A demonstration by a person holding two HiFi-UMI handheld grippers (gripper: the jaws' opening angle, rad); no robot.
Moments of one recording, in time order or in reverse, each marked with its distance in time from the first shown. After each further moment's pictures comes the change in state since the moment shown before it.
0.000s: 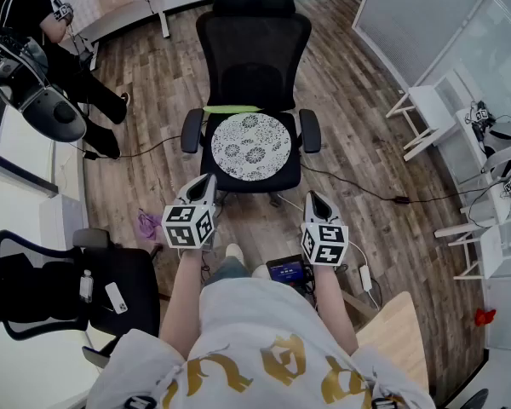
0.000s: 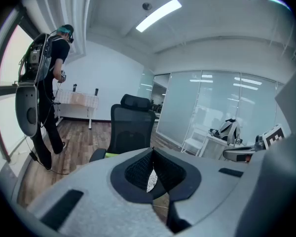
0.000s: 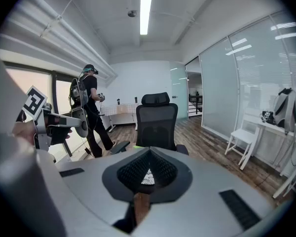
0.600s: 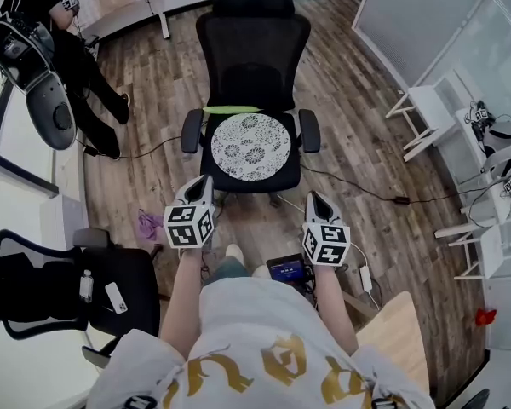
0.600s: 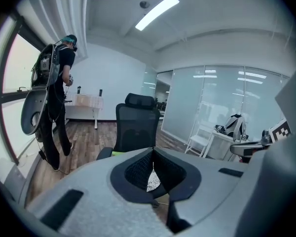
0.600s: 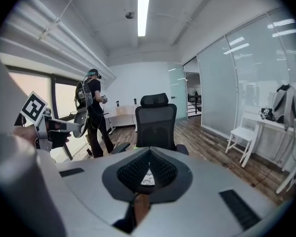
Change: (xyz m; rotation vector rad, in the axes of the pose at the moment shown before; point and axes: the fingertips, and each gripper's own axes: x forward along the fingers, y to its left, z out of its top) left arm -0.001 0.007 -0.009 0.023 0.024 0.063; right arm -0.006 -0.007 -0.003 0.038 -0.011 -0.002
